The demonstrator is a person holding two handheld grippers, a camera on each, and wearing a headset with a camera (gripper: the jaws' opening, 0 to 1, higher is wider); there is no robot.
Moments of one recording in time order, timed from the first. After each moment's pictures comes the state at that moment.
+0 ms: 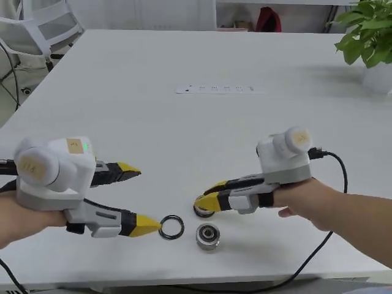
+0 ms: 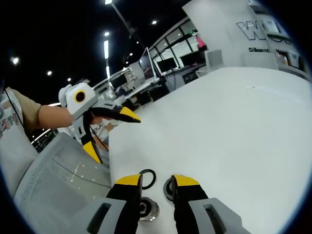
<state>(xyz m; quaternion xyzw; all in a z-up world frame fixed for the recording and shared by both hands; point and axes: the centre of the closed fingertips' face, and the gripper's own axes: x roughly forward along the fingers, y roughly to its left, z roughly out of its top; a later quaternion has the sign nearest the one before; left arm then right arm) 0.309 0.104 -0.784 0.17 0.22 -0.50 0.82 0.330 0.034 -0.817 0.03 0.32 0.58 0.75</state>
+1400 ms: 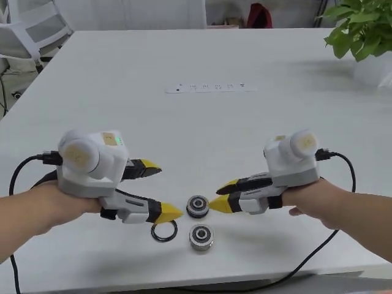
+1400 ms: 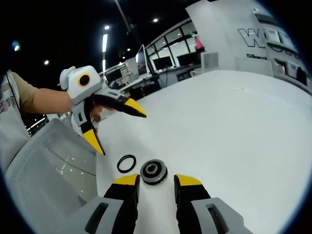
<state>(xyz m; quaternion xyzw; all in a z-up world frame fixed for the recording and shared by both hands) 0.338 0.059 -0.800 0.17 0.23 -0.51 0.81 0.342 0.001 -0.839 -0.02 0.31 0.56 0.77</state>
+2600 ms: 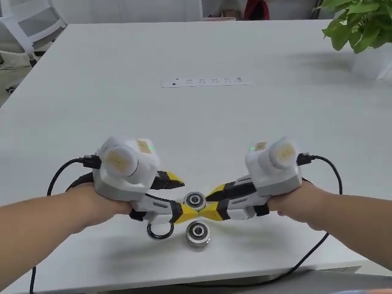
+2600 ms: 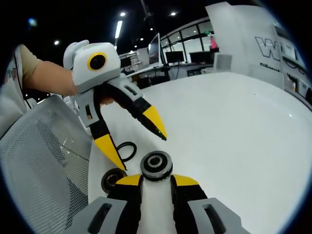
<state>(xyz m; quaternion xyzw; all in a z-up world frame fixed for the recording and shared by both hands) 0.340 0.020 -0.840 0.18 0.27 -0.54 0.78 0.337 0.013 -0.864 -0.09 0.30 0.58 0.75</state>
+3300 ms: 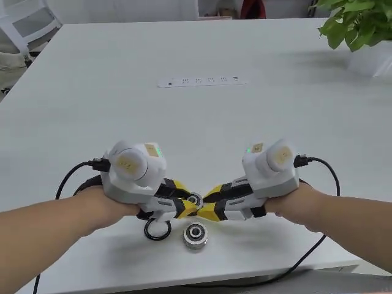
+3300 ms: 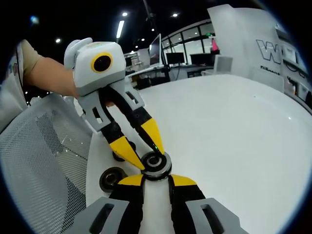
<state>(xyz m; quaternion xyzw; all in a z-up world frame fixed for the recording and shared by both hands) 0.345 0.013 -0.847 0.18 0.27 -0.53 0.78 0.338 0.013 -0.865 -0.10 0.29 0.58 0.75</state>
